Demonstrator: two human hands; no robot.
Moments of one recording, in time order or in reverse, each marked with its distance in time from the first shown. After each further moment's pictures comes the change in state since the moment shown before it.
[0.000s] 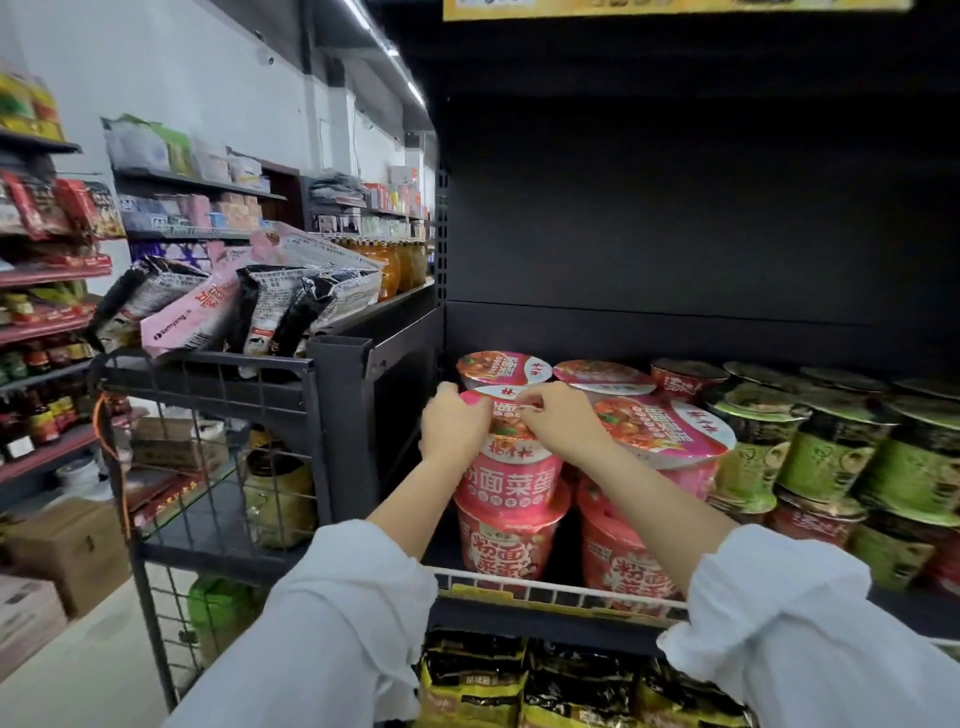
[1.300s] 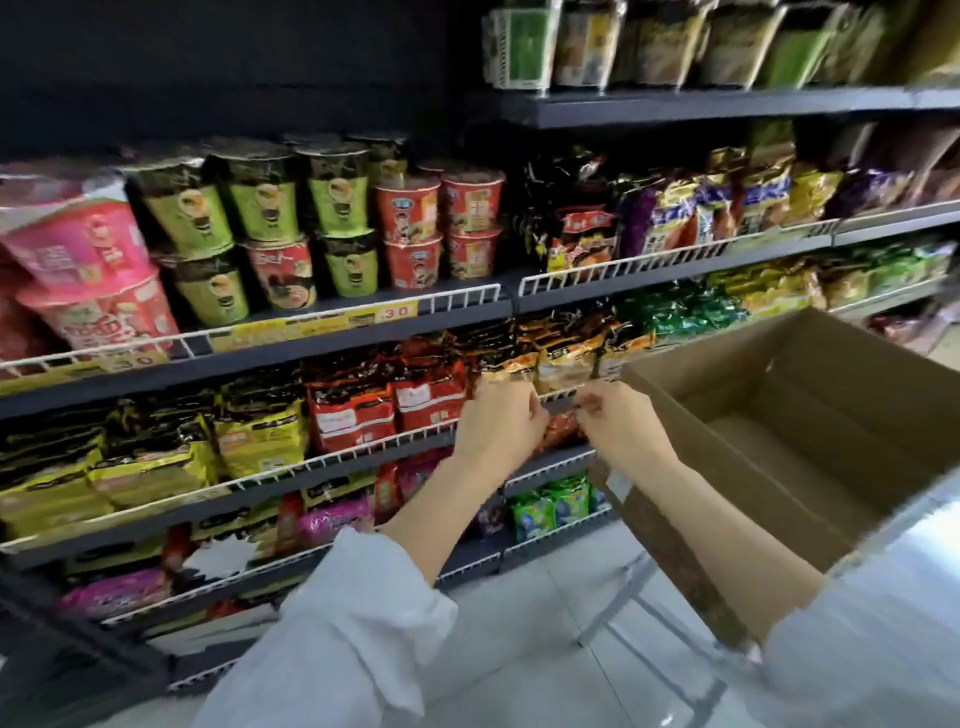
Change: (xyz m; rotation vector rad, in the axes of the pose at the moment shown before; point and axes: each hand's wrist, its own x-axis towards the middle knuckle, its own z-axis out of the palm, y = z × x) left_hand -0.559 0.126 0.378 0.435 -0.698 0.679; right_hand -0.524 0.415 -0.292 -0.179 0.189 0.591
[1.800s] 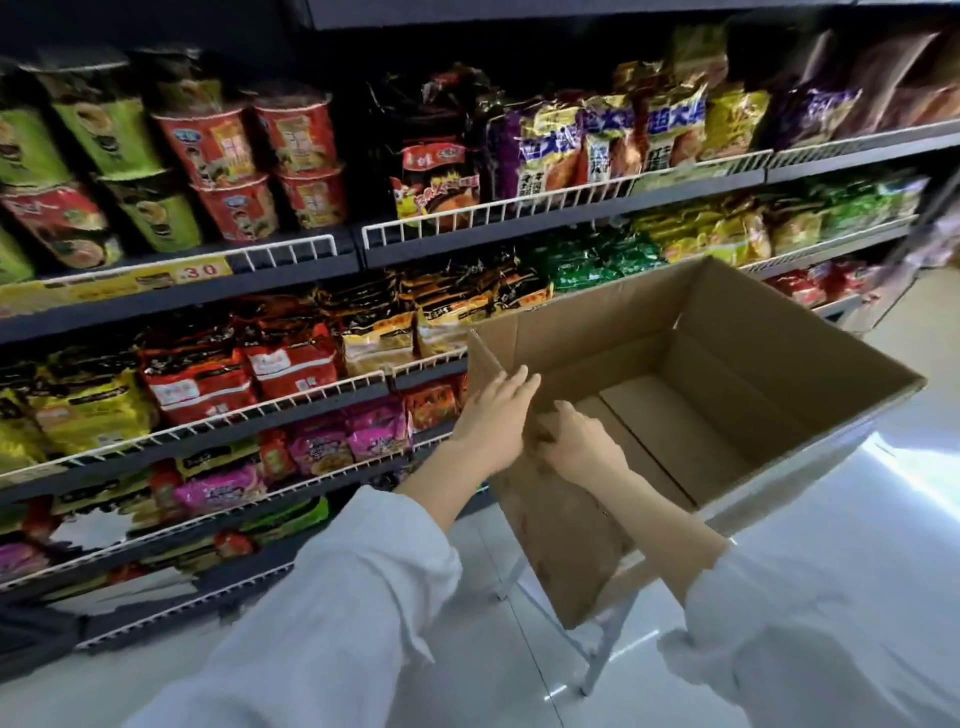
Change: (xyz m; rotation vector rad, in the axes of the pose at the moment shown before) left_hand 0.086 0.156 0.197 0.223 -0.367 0.081; right_hand 0.043 0.237 -0.036 -0.115 -0.319 0.190
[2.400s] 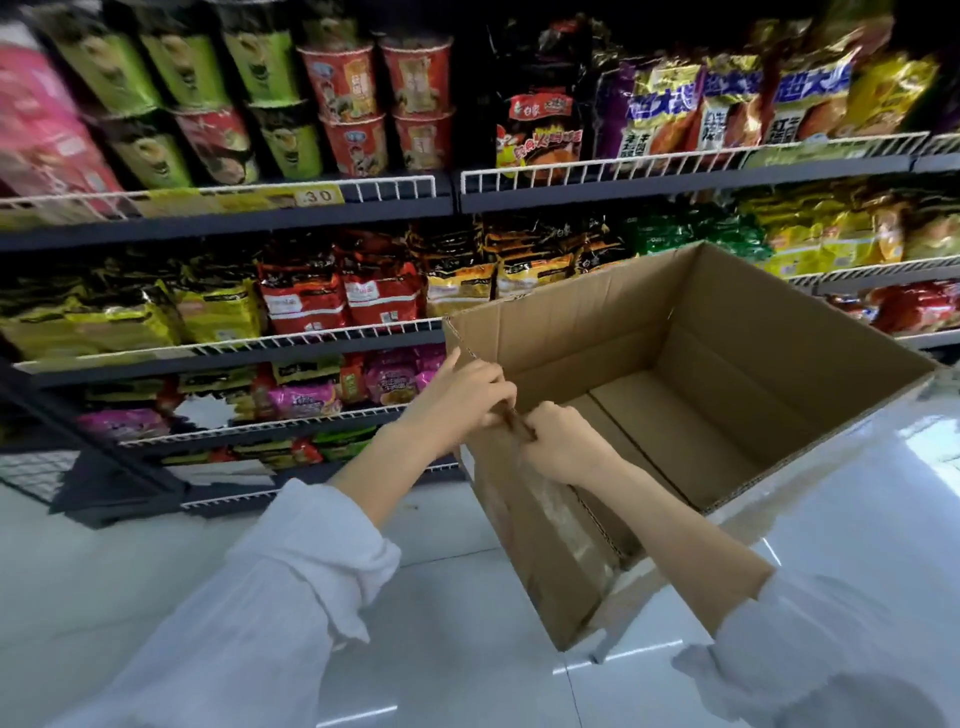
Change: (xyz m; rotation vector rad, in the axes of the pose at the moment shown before) left_hand -0.110 -0.055 -0.005 0.188 0.092 0.031; right_hand -0.068 -0.049 0.030 0.007 -0.286 -0.336
